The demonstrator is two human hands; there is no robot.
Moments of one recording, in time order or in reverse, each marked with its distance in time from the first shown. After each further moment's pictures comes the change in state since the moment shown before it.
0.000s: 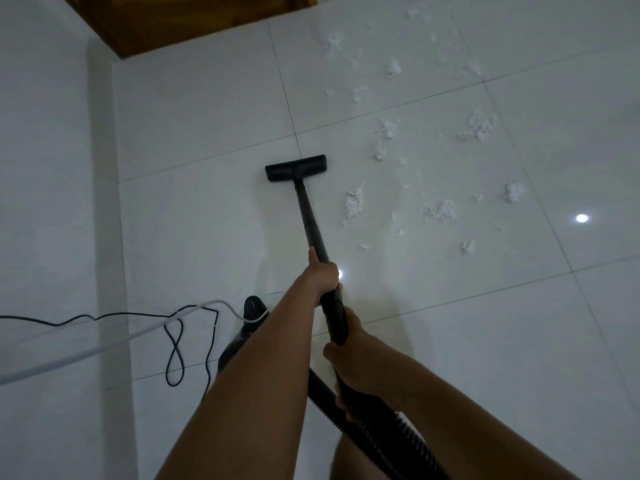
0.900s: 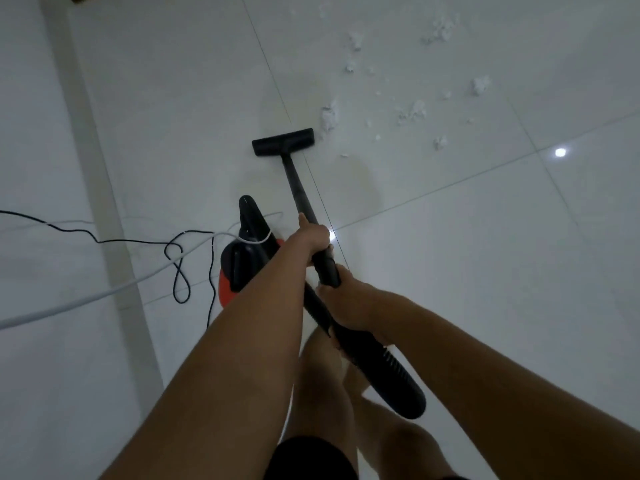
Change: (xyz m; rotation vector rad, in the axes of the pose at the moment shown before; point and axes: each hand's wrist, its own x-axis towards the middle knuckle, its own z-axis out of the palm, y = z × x) left_hand -0.107 -0.205 0.046 0.088 0.011 -0.005; right_hand -0.048 0.184 0.150 0.087 0.096 0.026
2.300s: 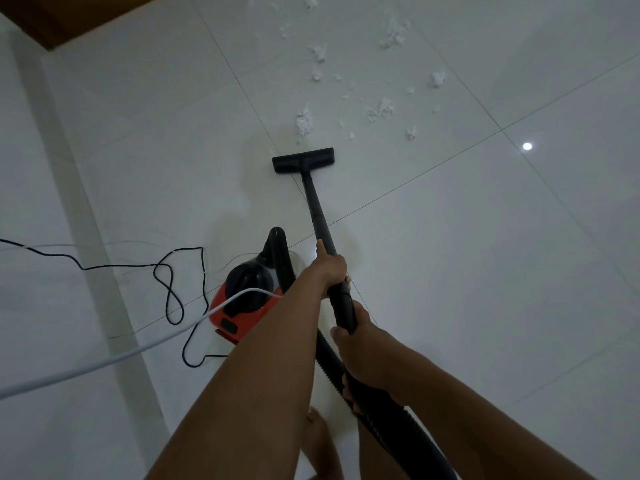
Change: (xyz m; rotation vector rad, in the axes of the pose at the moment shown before) left_hand -0.033 -0.094 0.047 0.140 -0.179 0.069; right_hand -0.030 0.103 0.079 0.104 0.126 0.043
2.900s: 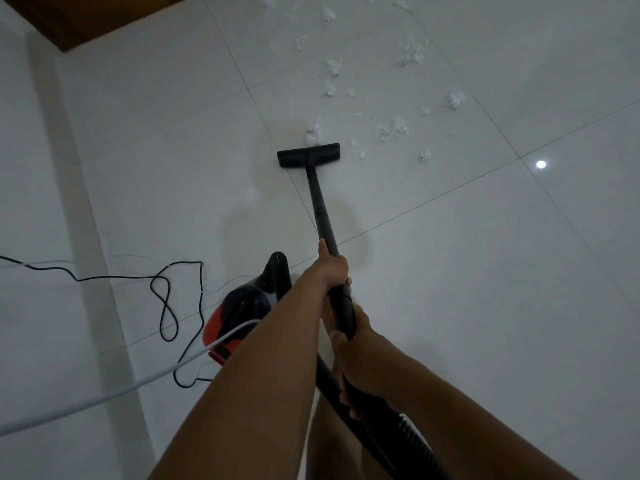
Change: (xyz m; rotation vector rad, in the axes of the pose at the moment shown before) left_hand 0.066 0.057 -0.017 0.005 0.048 0.019; right_hand 0.033 -0.048 -0.051 0.114 -0.033 -0.120
